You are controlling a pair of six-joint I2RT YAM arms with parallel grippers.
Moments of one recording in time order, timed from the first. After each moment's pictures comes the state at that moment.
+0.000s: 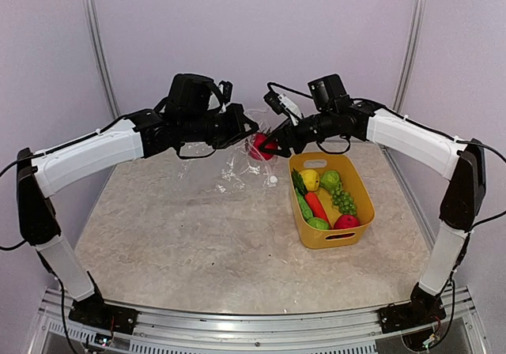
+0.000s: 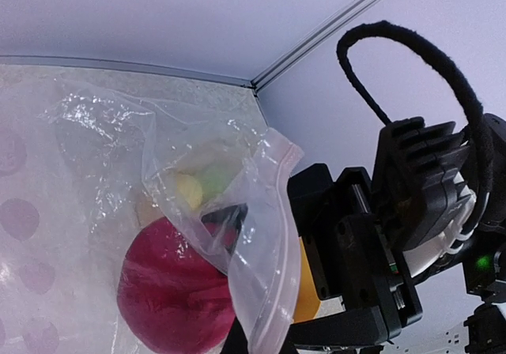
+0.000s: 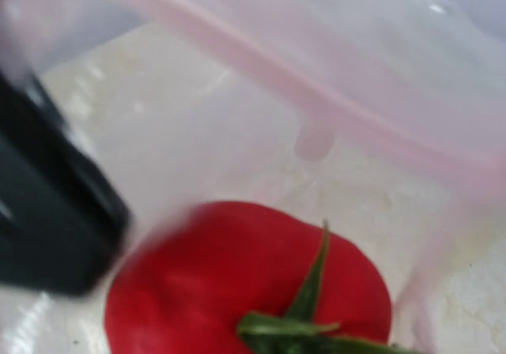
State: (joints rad) left arm -0.81 1.69 1.60 -0.25 0.08 -0.77; right arm 0.64 1.80 1.70 -0.47 -0.52 -0.16
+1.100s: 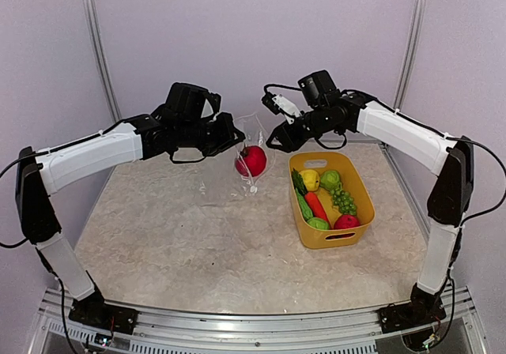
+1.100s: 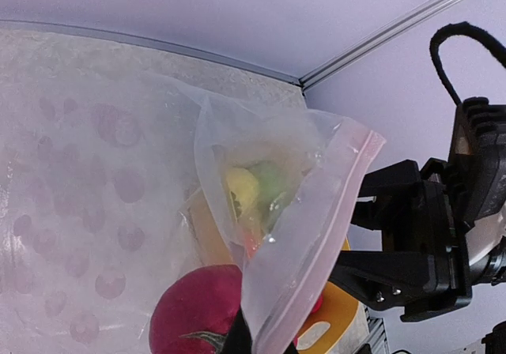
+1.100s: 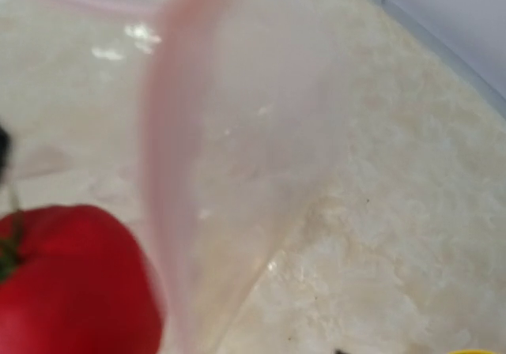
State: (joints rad) left arm -0.73 1.69 1.52 -0.27 0.08 -0.80; right arm 0.66 1.89 1.87 -0.66 -0.25 -0.18
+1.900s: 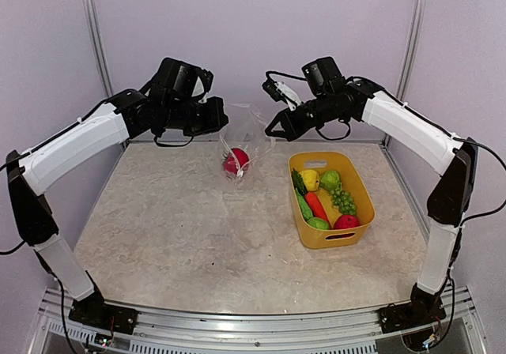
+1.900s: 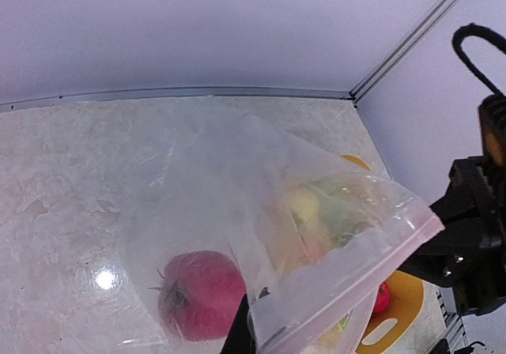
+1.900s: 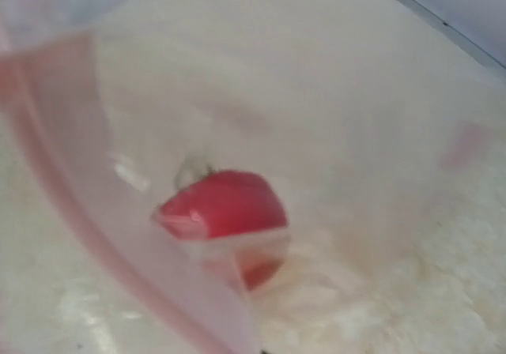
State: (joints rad) left arm -0.74 1.67 1.72 -0.57 -0.11 -0.54; right arm 0.65 1.90 2.00 -0.76 -0.39 -0.08
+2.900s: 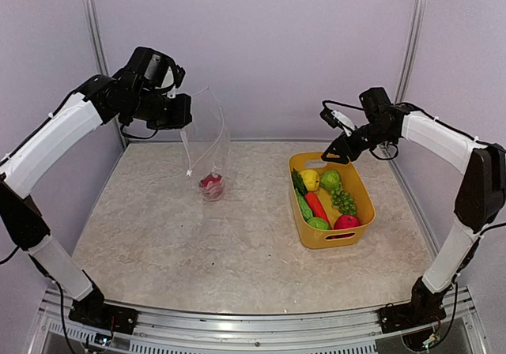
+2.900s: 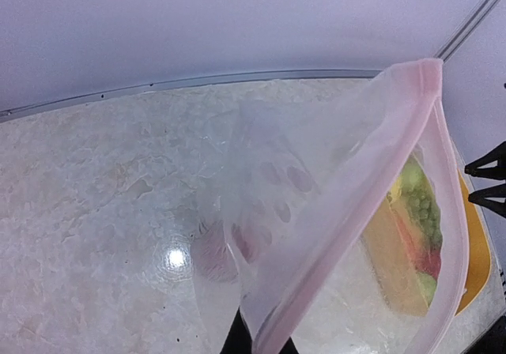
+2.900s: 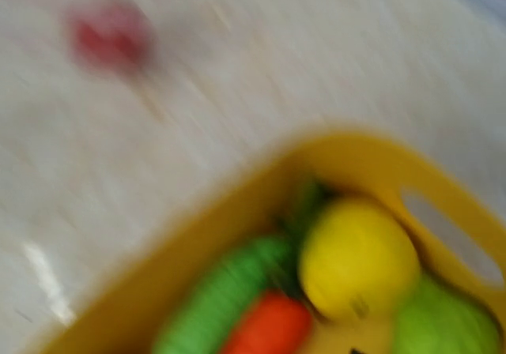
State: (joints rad) left arm -0.63 1.61 1.81 -0.86 -0.16 -0.39; right arm 0.31 1.70 1.57 -0.73 -0.55 -0.40
